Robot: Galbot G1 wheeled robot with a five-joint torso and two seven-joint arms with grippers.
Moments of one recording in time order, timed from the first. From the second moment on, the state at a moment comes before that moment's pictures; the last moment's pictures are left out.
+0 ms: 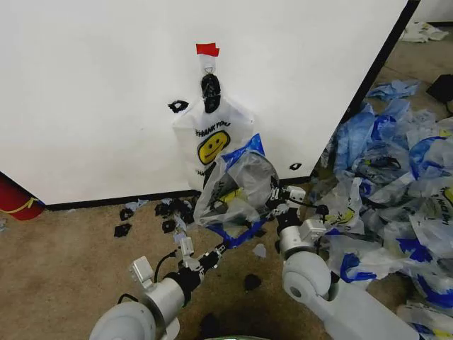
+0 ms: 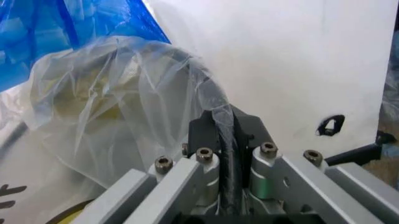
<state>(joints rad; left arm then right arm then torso) 1.28 -0.71 0.05 -2.40 -1.62 -0.05 -0.50 -0.97 0.99 -0.12 2.05 0.71 0.12 0.71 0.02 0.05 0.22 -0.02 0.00</state>
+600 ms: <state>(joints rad) 1.26 -0.79 0.13 -2.24 -1.49 -0.07 -0.46 -0.99 0.98 -0.12 2.13 0.78 0.10 0.74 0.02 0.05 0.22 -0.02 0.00</state>
